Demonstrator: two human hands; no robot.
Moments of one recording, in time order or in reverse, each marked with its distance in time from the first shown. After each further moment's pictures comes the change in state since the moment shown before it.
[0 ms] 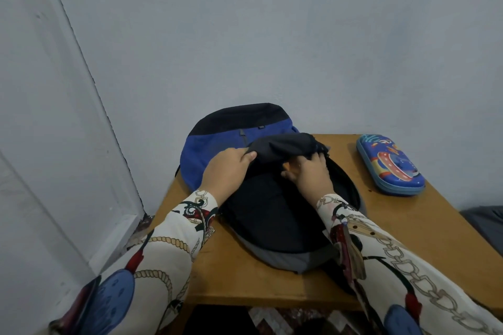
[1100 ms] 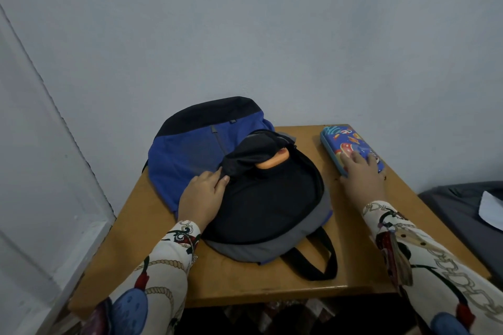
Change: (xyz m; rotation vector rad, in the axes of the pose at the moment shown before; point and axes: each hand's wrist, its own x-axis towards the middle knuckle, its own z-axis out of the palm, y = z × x) left_hand -0.024 -0.033 0.077 0.078 0.077 0.007; right_hand -0.030 0.144 -0.067 -0.372 0.082 0.227
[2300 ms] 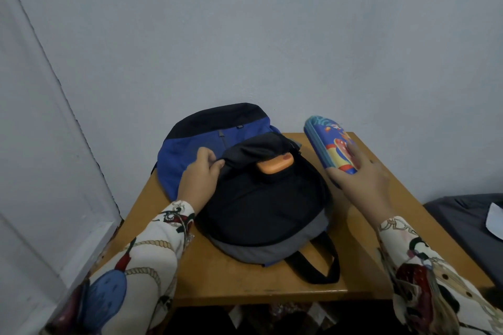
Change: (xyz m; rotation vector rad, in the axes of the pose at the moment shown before) left_hand 0.022 0.009 -0.041 -0.261 0.101 -0.058; right_hand -0.036 -0.023 -0.037 0.679 0.142 0.080
